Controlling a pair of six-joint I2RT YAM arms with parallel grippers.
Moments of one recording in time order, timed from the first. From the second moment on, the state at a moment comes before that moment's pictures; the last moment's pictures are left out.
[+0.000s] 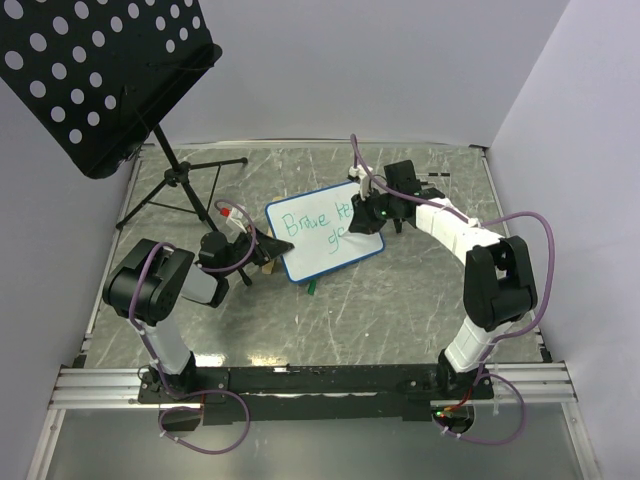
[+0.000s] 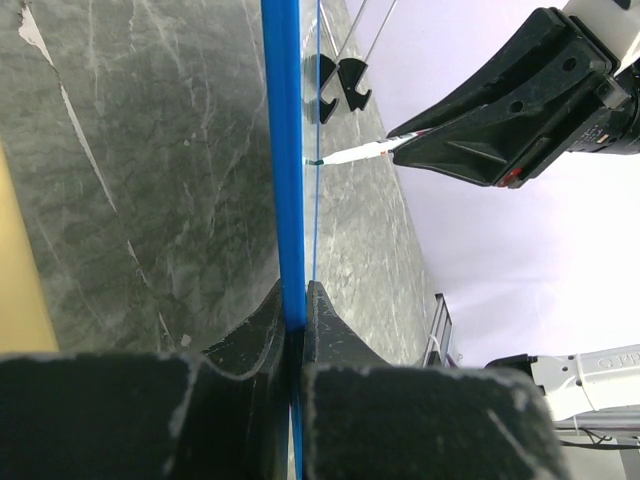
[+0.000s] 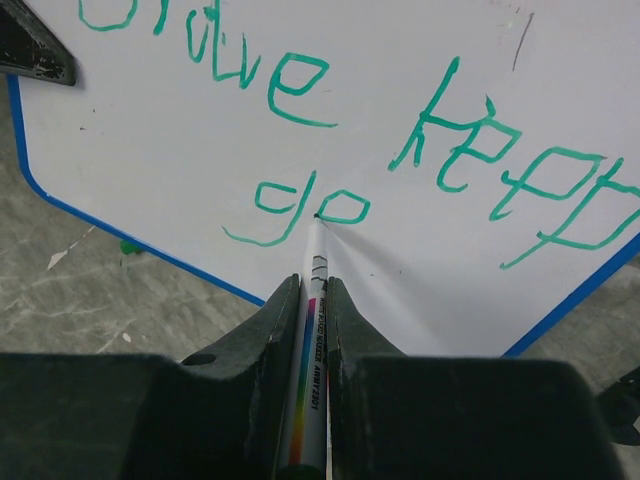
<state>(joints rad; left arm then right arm) -0.32 1.76 0.43 1.25 0.60 -0.99 0.32 1.70 1.24 -0.40 -0.59 -0.30</state>
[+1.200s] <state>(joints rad) -0.32 1.76 0.43 1.26 0.60 -0.99 0.25 1.72 1.26 -0.37 -0.59 -0.28</state>
